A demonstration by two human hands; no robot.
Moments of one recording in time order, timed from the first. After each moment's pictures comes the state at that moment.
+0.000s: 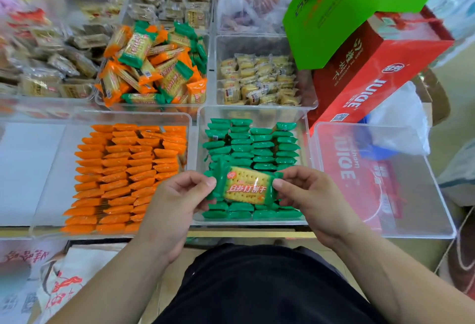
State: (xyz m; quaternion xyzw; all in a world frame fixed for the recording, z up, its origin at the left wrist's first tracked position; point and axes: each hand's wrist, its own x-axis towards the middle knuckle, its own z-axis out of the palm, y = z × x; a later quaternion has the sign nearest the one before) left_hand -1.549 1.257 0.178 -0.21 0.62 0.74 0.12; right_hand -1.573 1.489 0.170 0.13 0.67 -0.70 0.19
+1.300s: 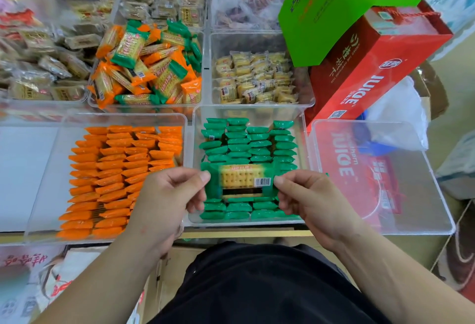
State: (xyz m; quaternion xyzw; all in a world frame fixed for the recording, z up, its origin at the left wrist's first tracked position) left_hand -1.562 1.250 0.184 -0.19 0.70 0.68 0.10; right_hand -1.572 1.490 0.184 0.17 0.65 -0.70 0.22
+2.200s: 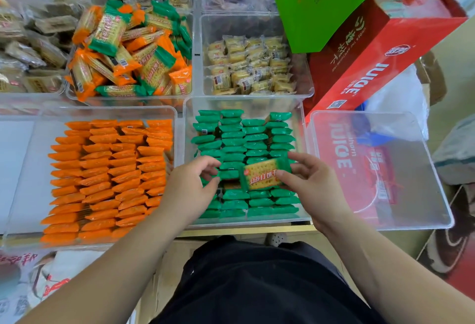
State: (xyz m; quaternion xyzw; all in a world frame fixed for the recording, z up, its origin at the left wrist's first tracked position) left_hand -1.603 1.265 0.101 0.00 0.90 0.42 0.10; right_hand -1.598 1.504 0.130 0.22 0.74 -0.62 0.11
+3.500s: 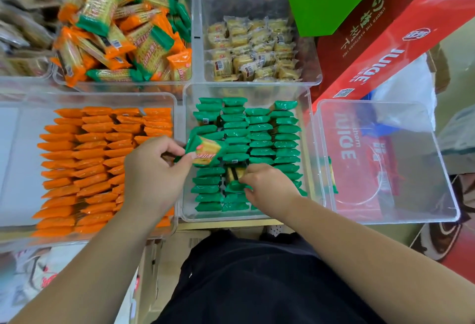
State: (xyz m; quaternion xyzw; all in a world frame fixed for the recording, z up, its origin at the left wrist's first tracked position) left_hand -1.608 1.227 0.115 -0.10 0.90 0.42 -0.05; right_hand -1.613 1.460 0.053 -0.25 0.94 -0.13 0.20
